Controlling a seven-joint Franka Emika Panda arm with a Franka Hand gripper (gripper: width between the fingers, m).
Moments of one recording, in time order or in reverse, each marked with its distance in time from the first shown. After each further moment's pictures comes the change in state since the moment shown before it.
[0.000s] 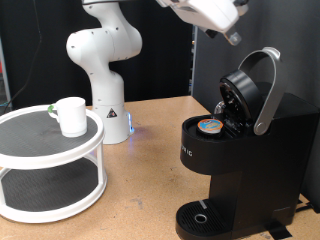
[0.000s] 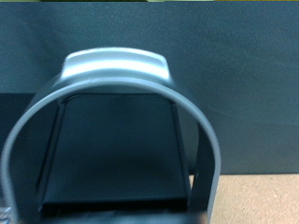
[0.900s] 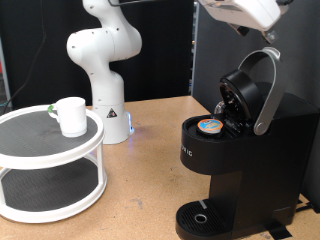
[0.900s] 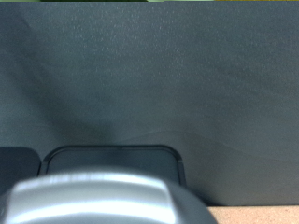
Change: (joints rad) arm 0.023 0.046 0.109 0.042 0.024 0.062 0.082
